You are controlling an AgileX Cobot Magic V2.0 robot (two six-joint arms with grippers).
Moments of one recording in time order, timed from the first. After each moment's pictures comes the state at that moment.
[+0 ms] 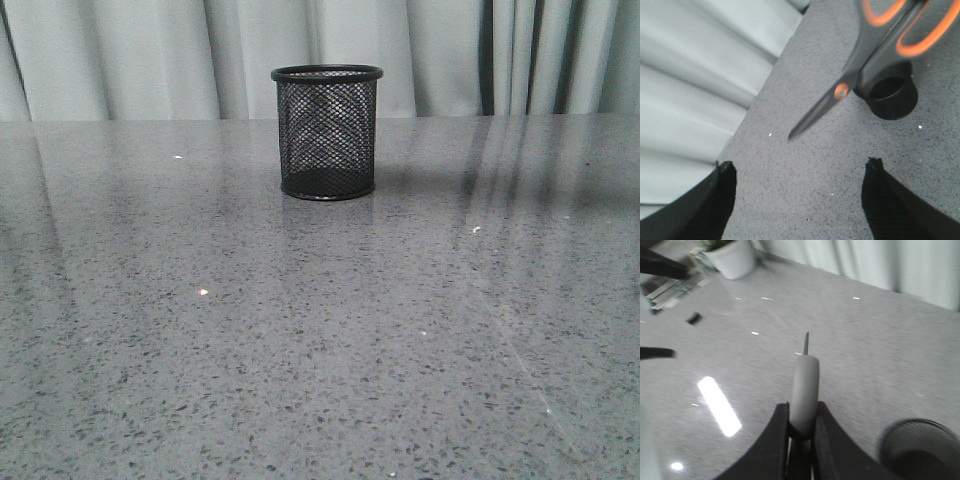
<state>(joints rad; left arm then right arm) -0.42 1.35 -1.85 -0.05 1.20 0.70 0.32 1.50 -1.69 0.84 0.92 -0.58</state>
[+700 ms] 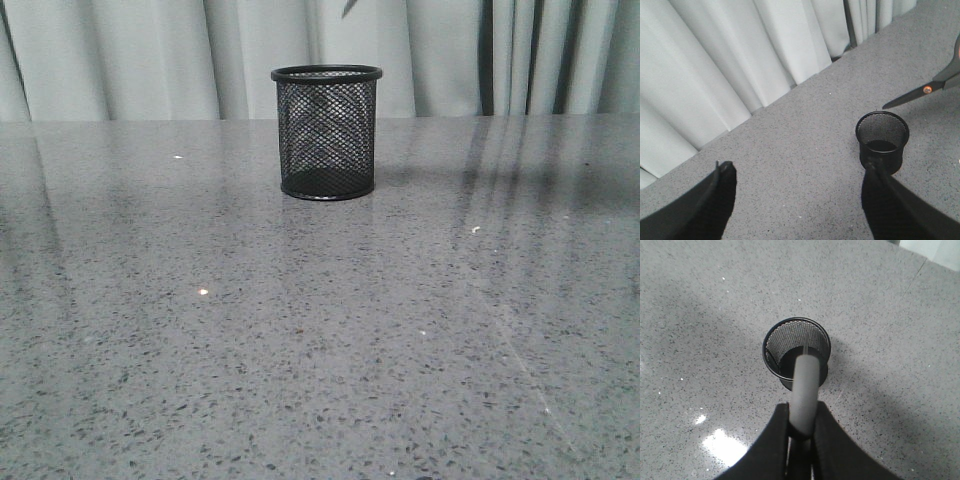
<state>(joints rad) -0.16 1.24 -1.85 -0.31 1.19 0.50 0.32 1.53 -1.91 0.30 1.26 -0.26</state>
